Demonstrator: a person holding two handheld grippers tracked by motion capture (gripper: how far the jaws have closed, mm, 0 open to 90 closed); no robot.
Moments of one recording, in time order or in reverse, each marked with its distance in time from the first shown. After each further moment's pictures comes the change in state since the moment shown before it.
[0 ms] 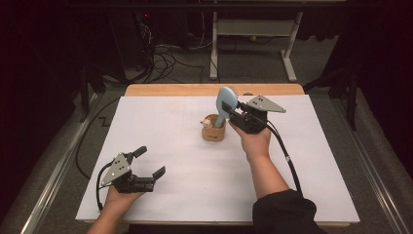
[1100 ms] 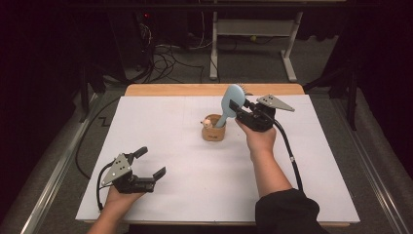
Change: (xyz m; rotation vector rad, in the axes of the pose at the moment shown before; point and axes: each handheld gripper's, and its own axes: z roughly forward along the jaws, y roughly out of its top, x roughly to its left) left arm 0.000 -0.001 0.001 0.008 -0.011 -0.008; right arm -0.021 -0.005 -0.006 0.012 -0.064 0.140
